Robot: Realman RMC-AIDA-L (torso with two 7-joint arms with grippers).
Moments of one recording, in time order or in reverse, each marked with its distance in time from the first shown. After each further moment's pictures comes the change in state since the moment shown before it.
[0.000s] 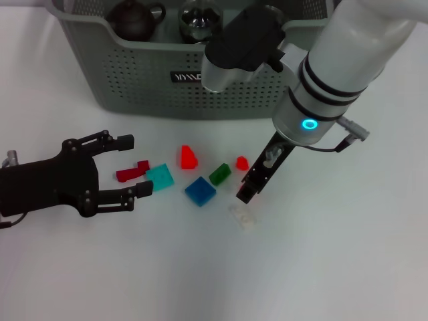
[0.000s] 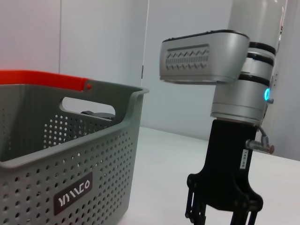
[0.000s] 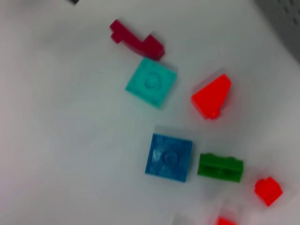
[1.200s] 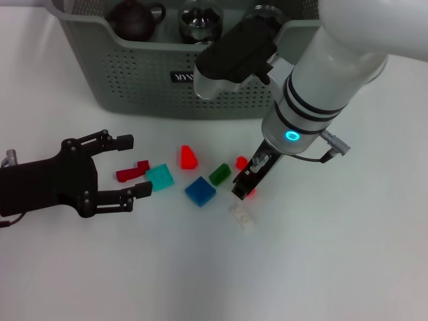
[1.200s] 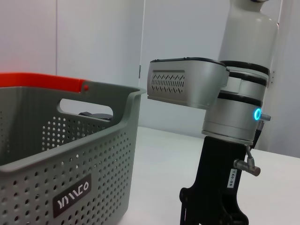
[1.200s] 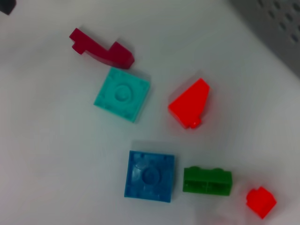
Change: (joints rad) left arm -0.001 0.004 0.001 -0.001 0.001 0.003 0.017; right arm 0.021 0.008 -0.126 0.071 0.020 0.138 0.150
